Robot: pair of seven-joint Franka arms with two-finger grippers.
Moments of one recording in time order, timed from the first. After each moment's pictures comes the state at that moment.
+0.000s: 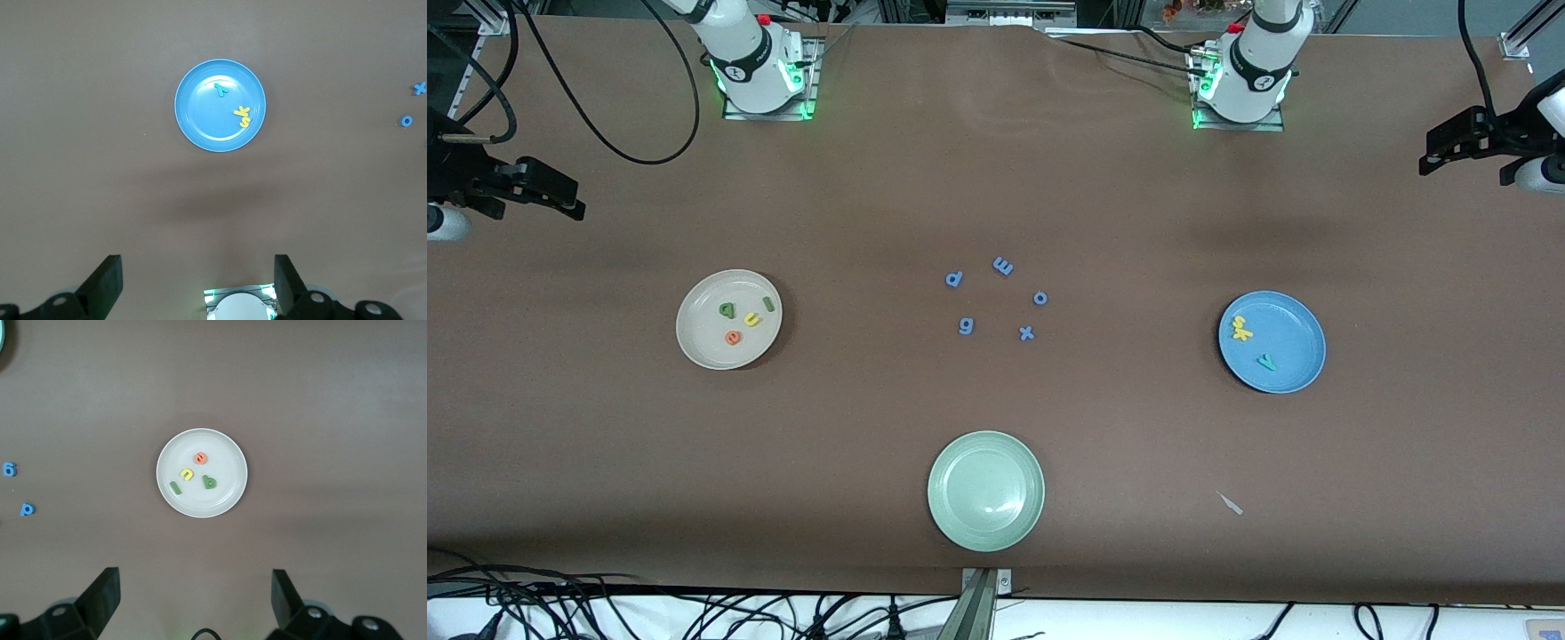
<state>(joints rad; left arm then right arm) 0.09 -0.05 -0.04 -1.59 0.00 1.39 0.17 0.12 0.06 -0.11 -1.52 0.00 1.51 0.01</state>
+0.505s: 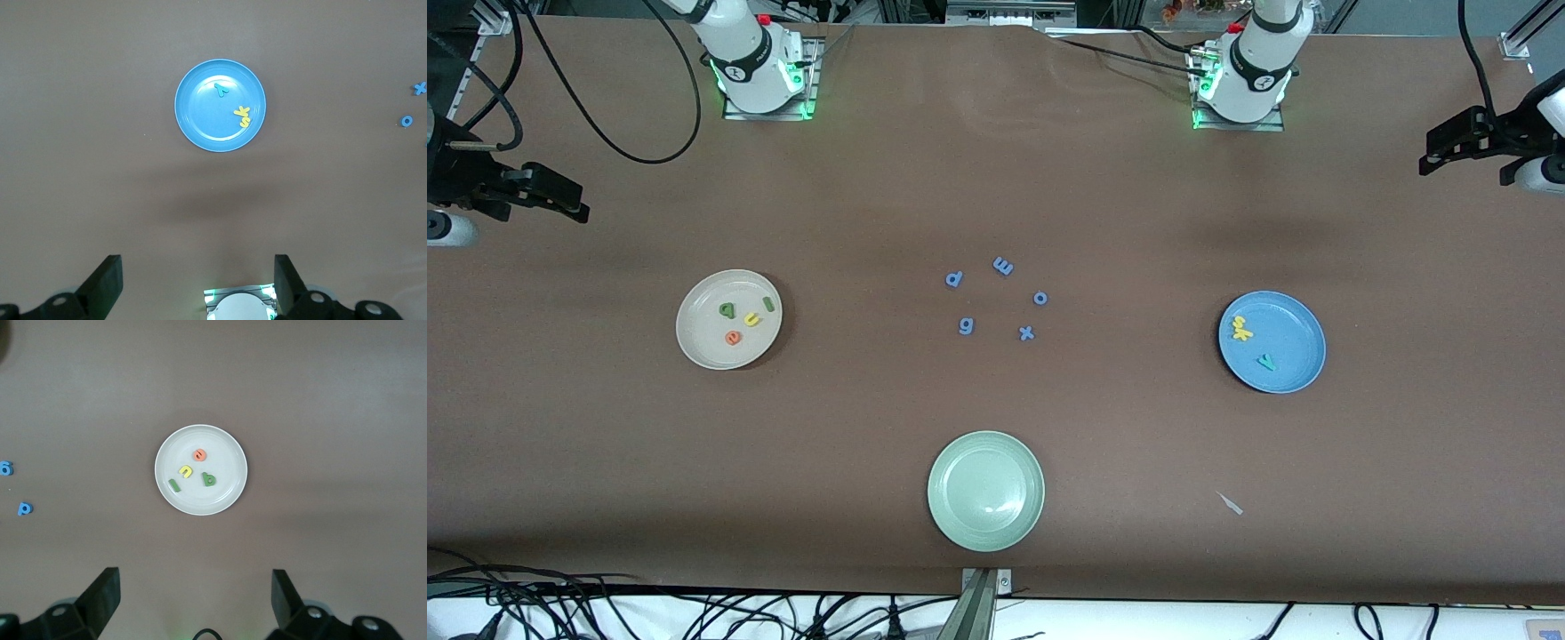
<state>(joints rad) 0.09 -0.05 -0.04 -1.59 0.00 1.39 0.17 0.11 0.06 -0.11 -1.53 0.00 1.51 0.01</state>
